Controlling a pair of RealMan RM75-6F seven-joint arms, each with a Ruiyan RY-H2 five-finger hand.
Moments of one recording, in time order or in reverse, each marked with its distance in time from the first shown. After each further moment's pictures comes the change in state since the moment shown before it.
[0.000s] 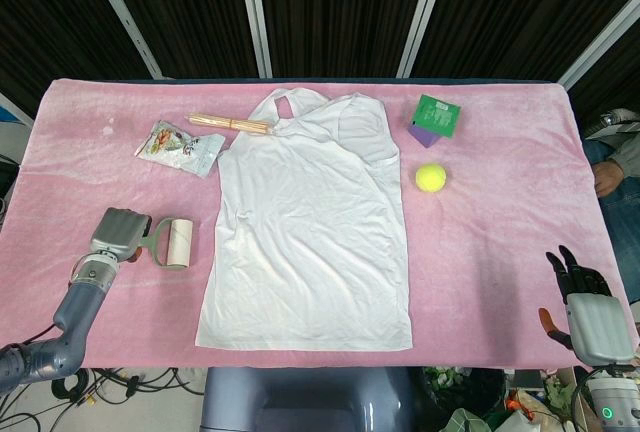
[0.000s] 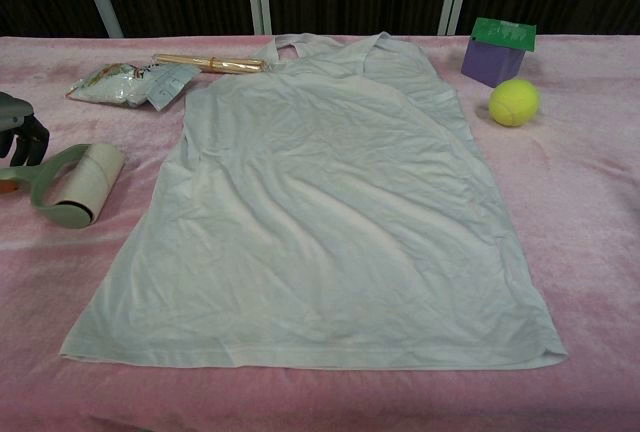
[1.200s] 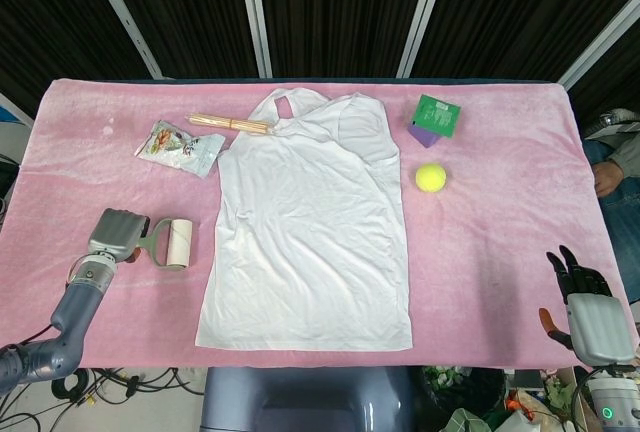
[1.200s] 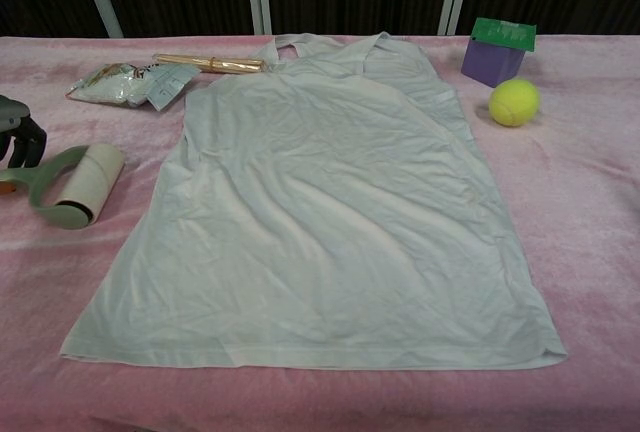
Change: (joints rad) left arm 0.014 -0.003 -0.003 0.019 0.032 -0.005 -0.047; right arm -0.001 0.000 0.001 -0.002 0.002 0.001 0.000
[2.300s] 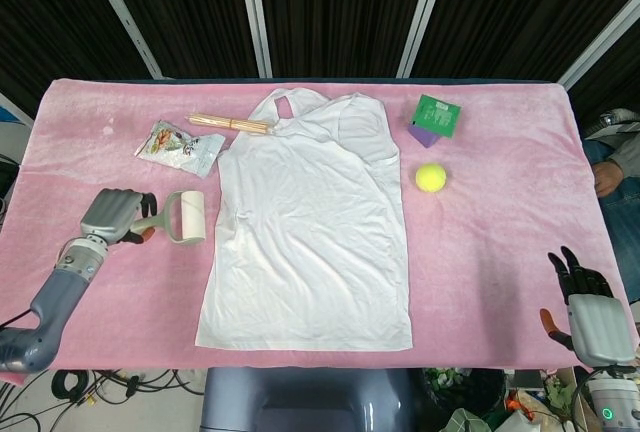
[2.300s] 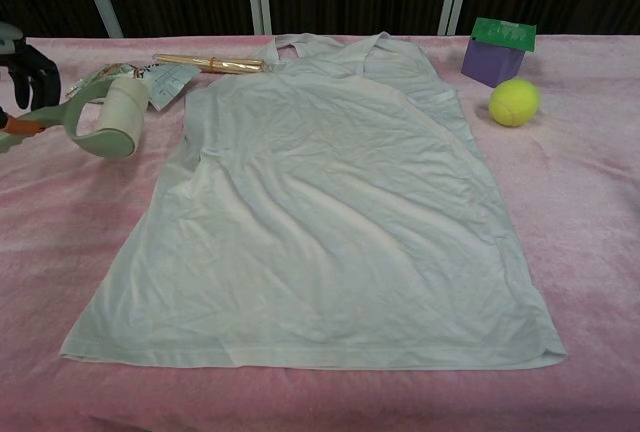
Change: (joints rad) left arm 0.009 0.130 -0.124 -0.059 0.220 -0.084 -0.403; right arm -0.004 -0.002 0.001 -0.004 0.012 0.002 -0.008
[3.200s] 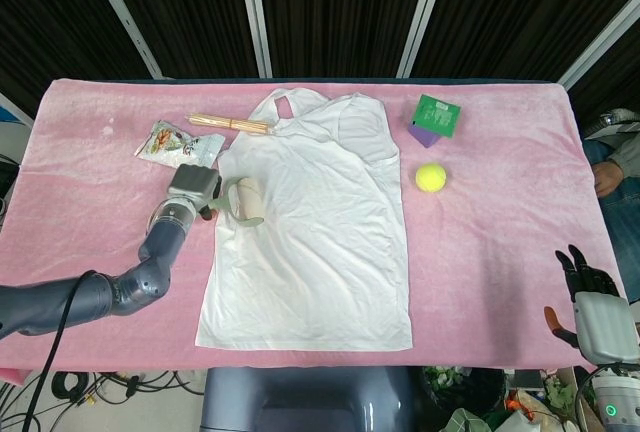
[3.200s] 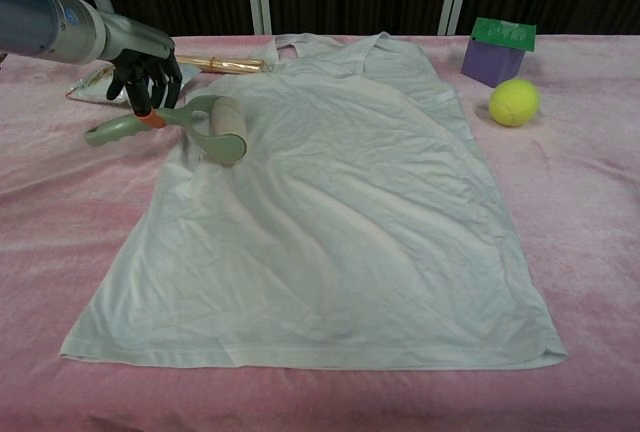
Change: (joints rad) left arm -0.537 -0.212 0.057 0.112 -0.970 -0.096 0.639; right arm 0.002 0.004 0.015 -0.005 0.039 -0.013 0.027
